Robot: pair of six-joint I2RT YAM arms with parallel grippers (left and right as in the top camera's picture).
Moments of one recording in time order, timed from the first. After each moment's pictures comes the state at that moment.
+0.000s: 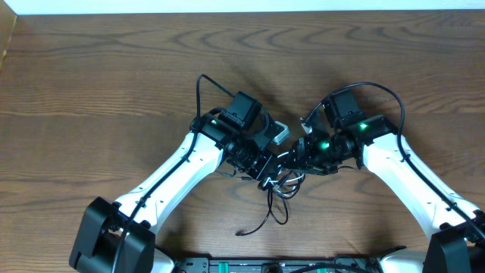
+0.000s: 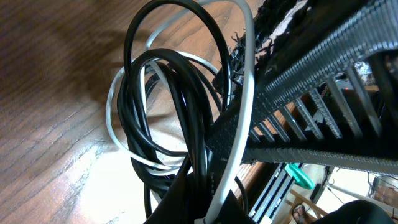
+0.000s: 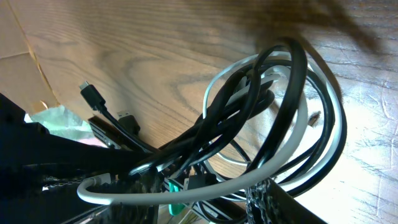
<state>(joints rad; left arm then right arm) -0.58 1.59 1.12 -0.84 0.63 0.03 0.38 1.52 1.00 -0.83 -0.68 0.49</state>
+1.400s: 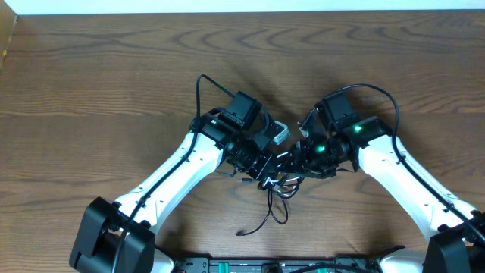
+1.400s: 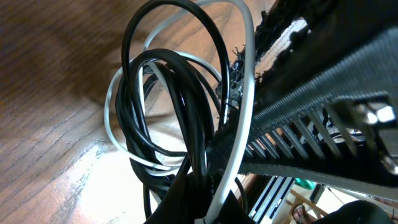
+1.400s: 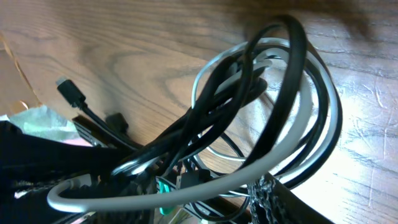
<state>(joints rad) -0.58 1.59 1.12 -0.84 0.63 0.03 0.42 1.52 1.00 -0.85 -0.62 0.52</state>
